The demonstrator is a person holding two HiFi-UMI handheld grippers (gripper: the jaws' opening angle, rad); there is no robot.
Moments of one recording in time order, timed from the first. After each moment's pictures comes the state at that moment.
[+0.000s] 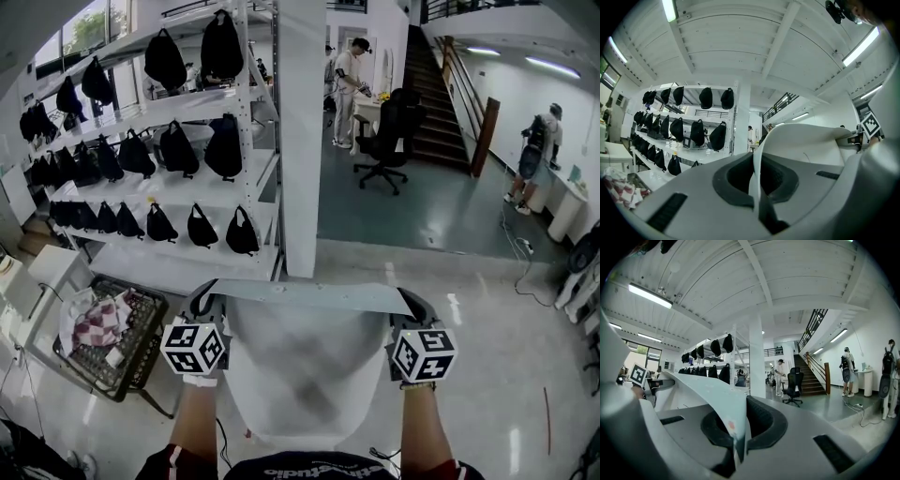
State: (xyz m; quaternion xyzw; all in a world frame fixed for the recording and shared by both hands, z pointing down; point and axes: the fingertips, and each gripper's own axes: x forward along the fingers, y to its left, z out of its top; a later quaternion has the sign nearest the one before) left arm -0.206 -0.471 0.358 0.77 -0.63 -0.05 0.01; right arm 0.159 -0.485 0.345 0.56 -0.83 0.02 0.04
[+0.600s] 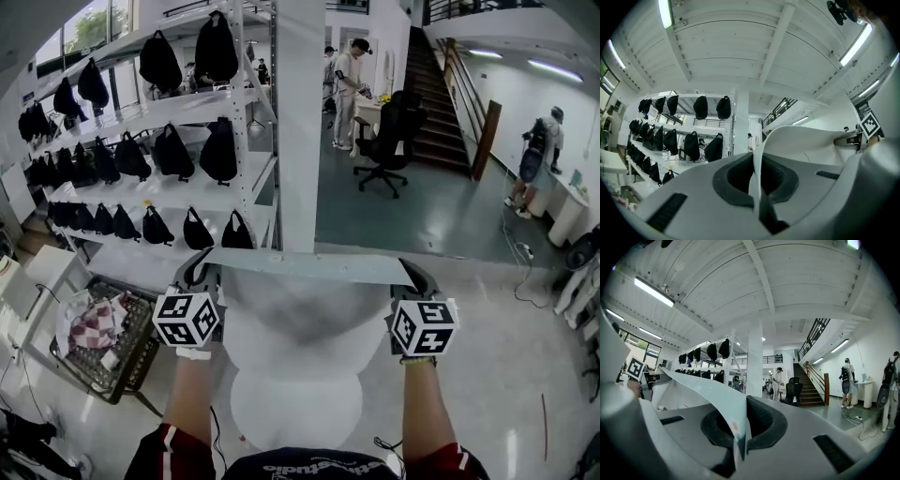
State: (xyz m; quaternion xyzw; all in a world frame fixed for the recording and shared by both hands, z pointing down) left arm -0.199 -0.531 0.294 0.77 -0.63 -0.07 -0.04; right arm 0.169 -0.551 0.287 0.57 -0.82 -0.04 0.03
